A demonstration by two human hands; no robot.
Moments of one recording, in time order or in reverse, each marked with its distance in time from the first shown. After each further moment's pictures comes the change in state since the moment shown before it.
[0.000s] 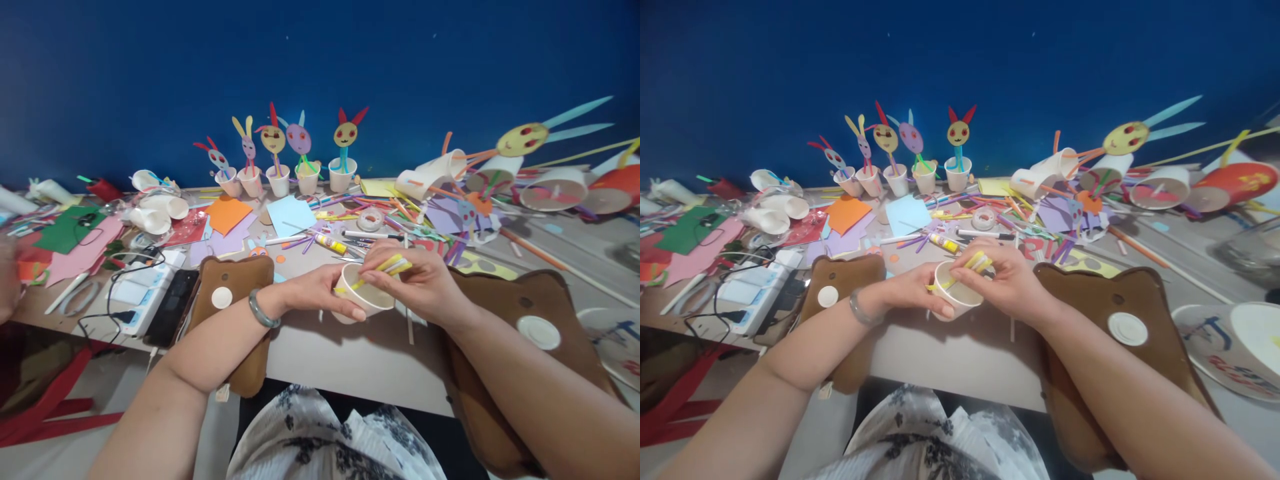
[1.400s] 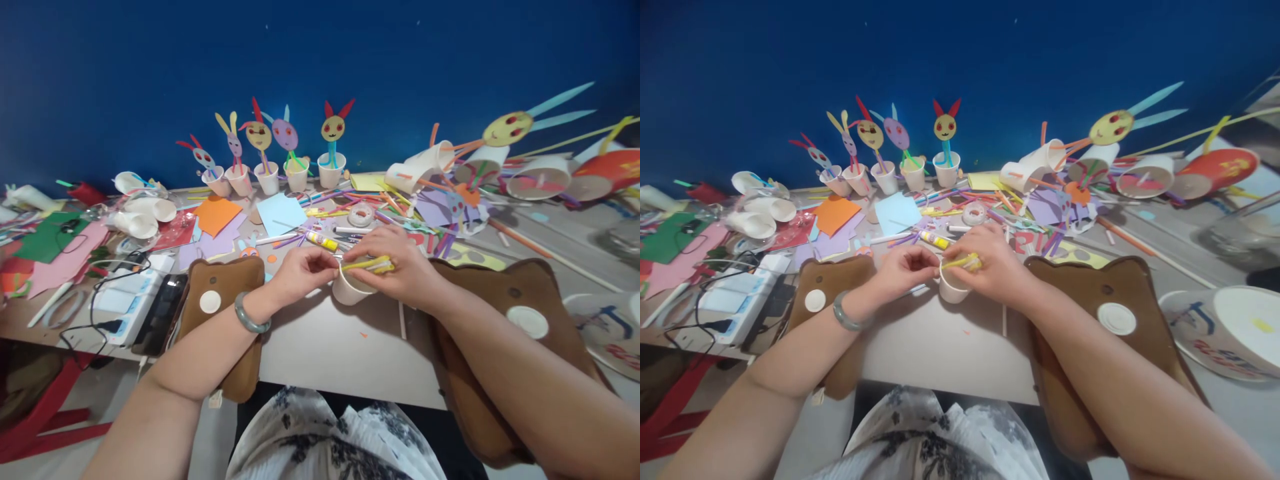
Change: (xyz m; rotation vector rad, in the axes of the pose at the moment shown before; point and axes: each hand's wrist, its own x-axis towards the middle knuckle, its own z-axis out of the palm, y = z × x) left_hand 0.004 -0.023 -0.010 0.201 0.508 0.141; right_hand 0.003 0.016 -0.010 -0.448 -0.109 -0.010
